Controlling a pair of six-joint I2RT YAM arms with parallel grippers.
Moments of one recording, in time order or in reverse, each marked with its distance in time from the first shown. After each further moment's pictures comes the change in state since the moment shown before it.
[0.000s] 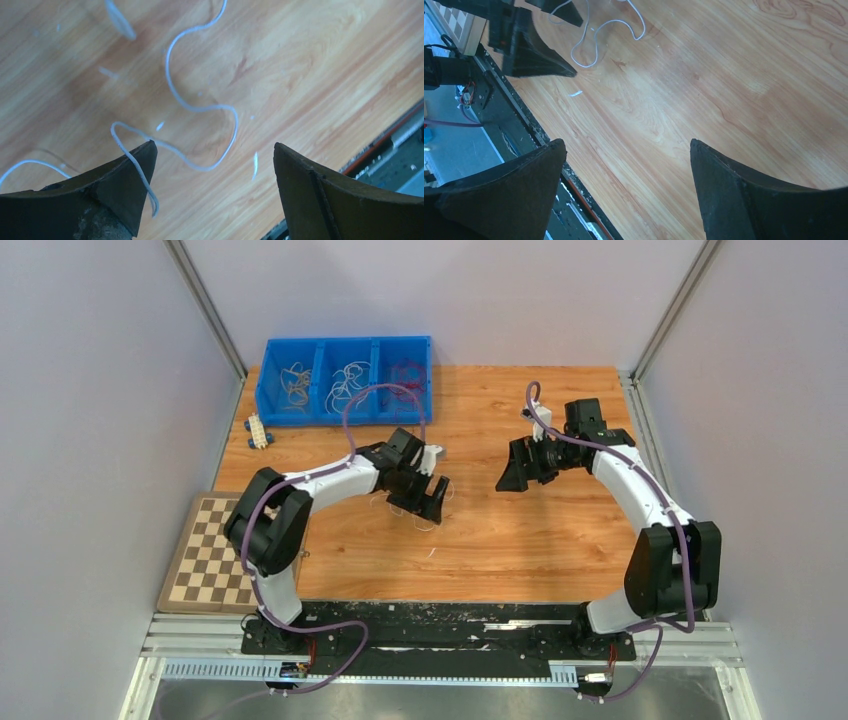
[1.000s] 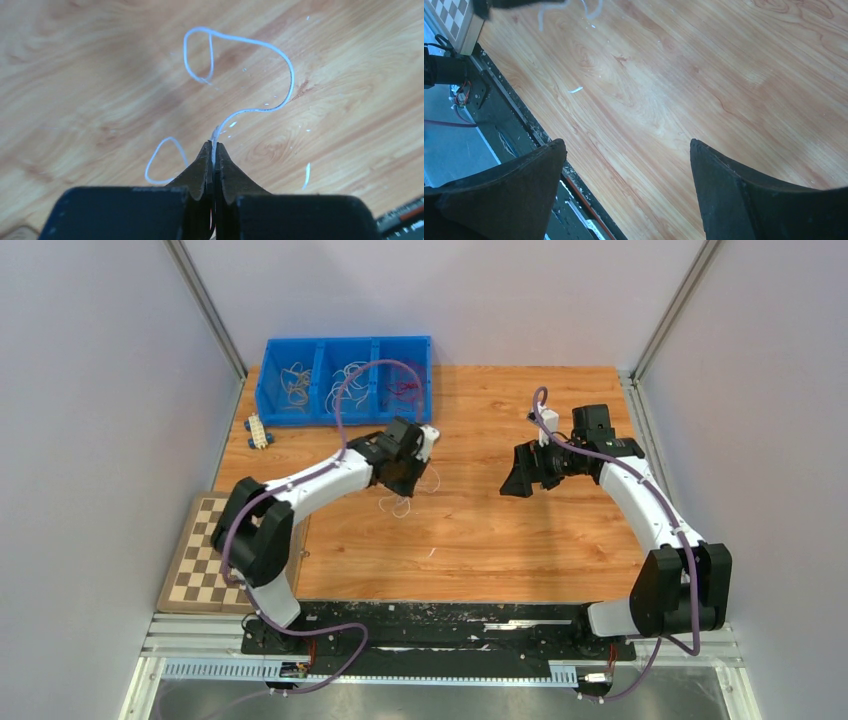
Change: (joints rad) left arm -0.080 -0.008 0.092 -0.055 -0.406 0.051; right arm -0.012 -0.099 -0.053 0.000 0.015 -0.001
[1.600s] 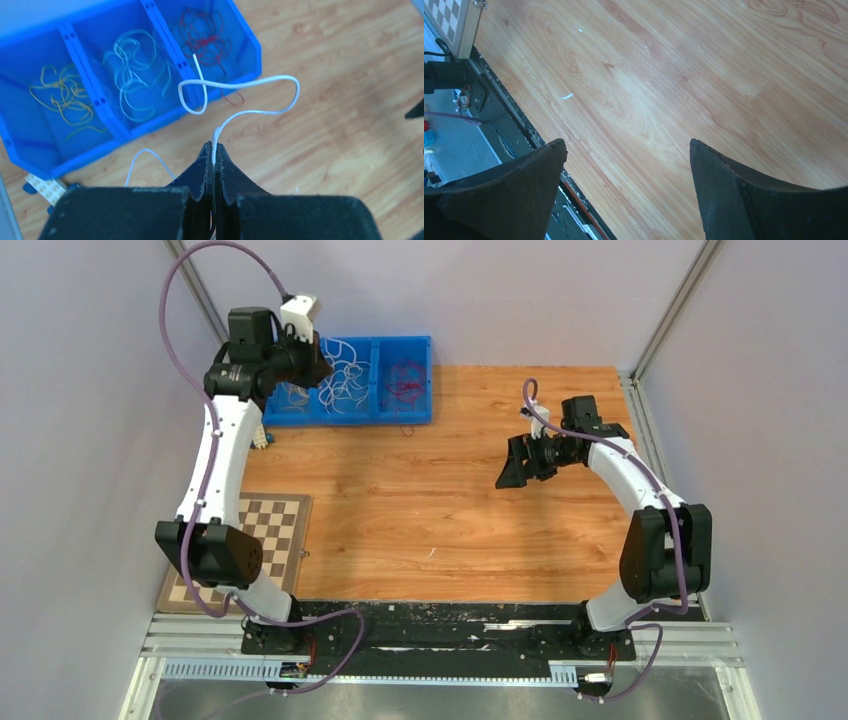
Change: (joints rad) left arm 0.603 -0.182 0.571 -0.236 0.439 0.224; right arm 0.000 0.171 0.084 0.001 -0.015 -0.001
